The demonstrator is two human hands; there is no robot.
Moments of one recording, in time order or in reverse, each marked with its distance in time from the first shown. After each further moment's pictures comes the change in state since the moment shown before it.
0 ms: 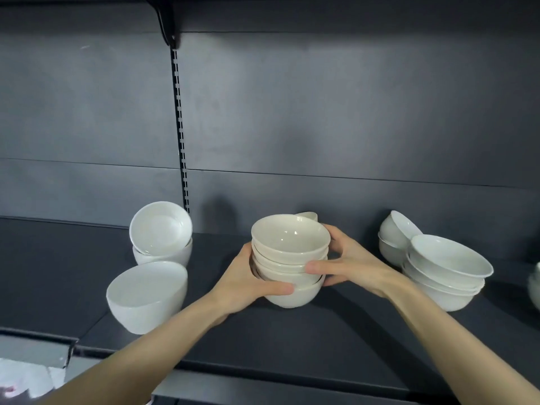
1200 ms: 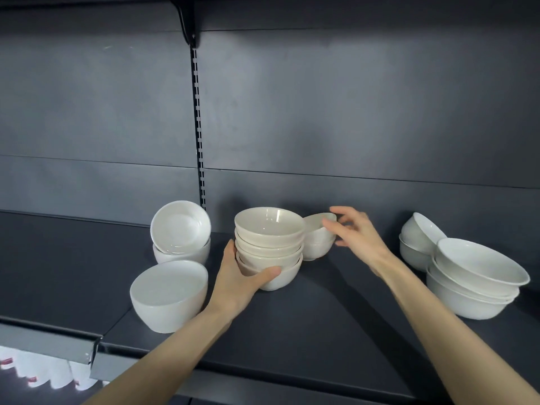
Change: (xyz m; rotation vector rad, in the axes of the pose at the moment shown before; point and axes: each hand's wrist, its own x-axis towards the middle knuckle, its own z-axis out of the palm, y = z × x) left_hand 0.003 -0.038 -0.026 -0.064 0.337 0.031; right_hand 0.054 -0.001 0.003 -0.106 0.443 -0.058
